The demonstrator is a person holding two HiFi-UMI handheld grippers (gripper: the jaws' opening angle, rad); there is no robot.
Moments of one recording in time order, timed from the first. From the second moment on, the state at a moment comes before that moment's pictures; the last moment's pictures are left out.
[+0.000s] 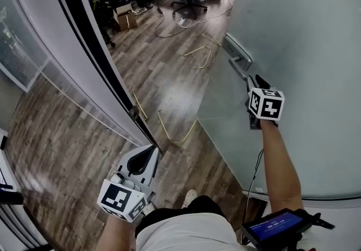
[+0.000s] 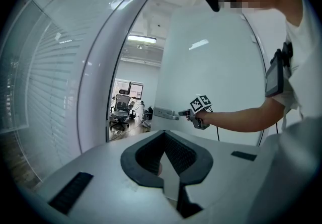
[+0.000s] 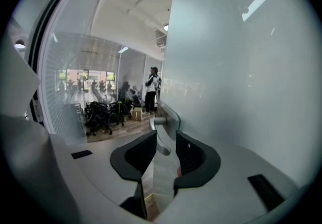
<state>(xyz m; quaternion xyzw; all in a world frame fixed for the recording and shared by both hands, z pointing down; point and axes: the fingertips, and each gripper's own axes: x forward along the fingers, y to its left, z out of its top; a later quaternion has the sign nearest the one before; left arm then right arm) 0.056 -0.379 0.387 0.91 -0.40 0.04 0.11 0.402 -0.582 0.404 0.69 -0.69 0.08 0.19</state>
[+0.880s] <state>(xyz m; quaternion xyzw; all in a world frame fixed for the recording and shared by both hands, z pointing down) -0.020 -0.316 0.391 0.94 -0.33 0.05 0.06 0.214 -0.346 0.275 0.66 -0.74 -0.08 0.02</state>
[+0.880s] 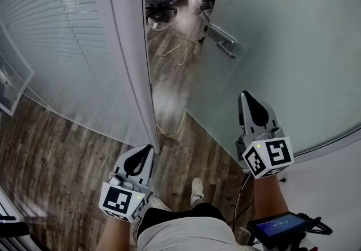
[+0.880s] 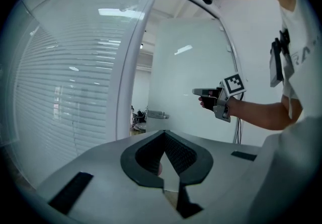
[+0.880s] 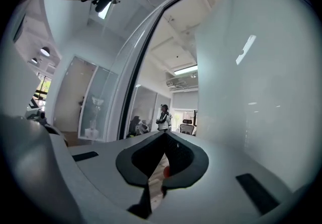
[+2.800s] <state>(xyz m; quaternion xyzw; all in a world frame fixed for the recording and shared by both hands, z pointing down) -0.145 -0.099 0.339 0.84 -0.55 0.02 0.01 0.061 -0.133 0.301 0.46 -0.89 -0.05 -0.02</state>
